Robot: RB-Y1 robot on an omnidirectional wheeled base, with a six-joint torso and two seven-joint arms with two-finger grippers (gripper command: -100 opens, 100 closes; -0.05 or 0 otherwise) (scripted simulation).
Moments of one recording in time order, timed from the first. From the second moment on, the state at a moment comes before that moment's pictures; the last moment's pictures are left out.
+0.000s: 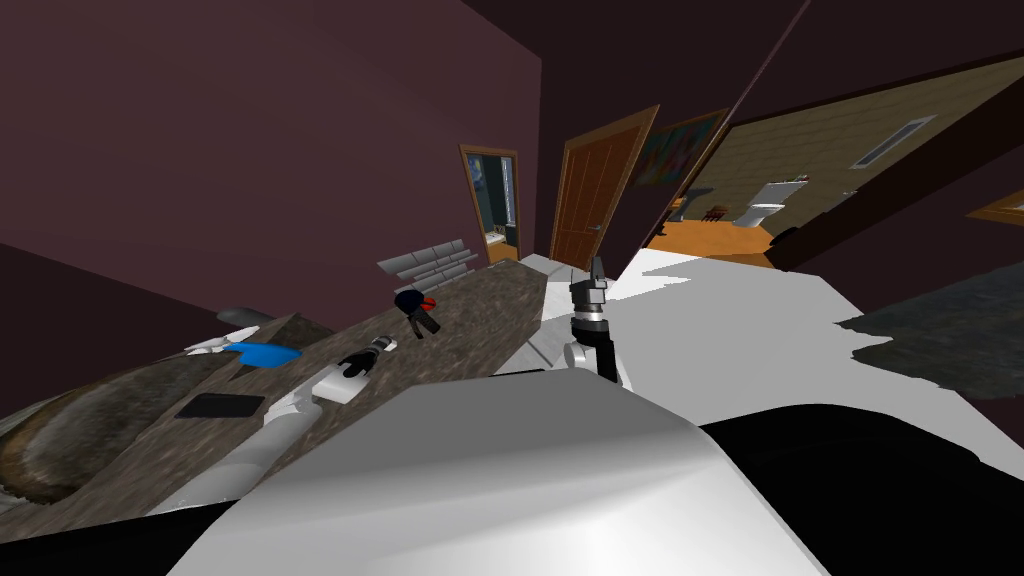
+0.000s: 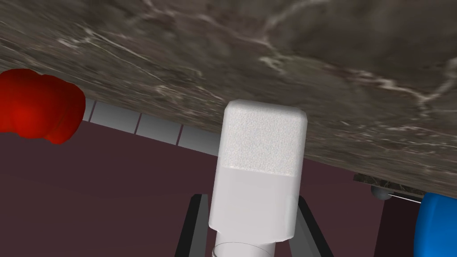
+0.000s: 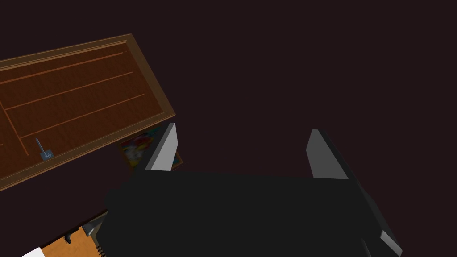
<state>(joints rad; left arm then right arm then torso) 0.19 0.95 -0.10 -1.20 -0.11 0.21 0.03 0.46 0.04 0.07 -2.28 0.01 -0.44 0.01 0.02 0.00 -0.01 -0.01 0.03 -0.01</state>
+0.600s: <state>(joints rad) 0.27 0.92 -0.05 -1.36 -0.14 0.31 0.02 0.46 0.04 0.07 -2.28 0.01 -0.44 0.01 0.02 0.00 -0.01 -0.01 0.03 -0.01</state>
